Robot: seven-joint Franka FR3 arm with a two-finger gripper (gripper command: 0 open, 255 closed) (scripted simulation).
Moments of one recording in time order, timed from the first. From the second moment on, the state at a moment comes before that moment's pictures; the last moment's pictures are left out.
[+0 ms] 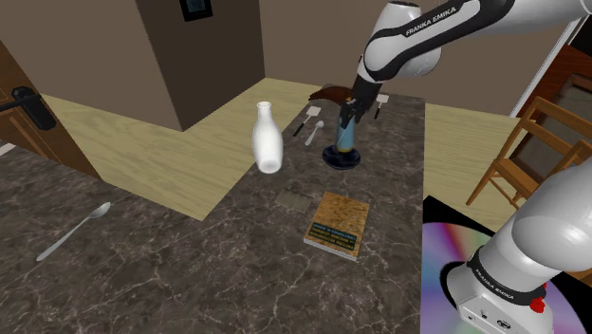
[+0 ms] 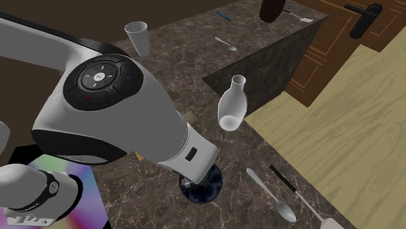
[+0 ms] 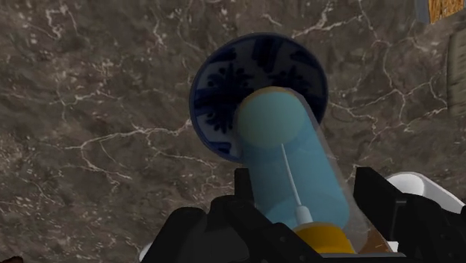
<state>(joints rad) -0.10 -0.19 -0.03 -2.37 0.13 2.40 -0.23</state>
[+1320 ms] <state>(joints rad) -0.10 -0.15 -0.04 -2.42 0.14 2.48 -0.25</state>
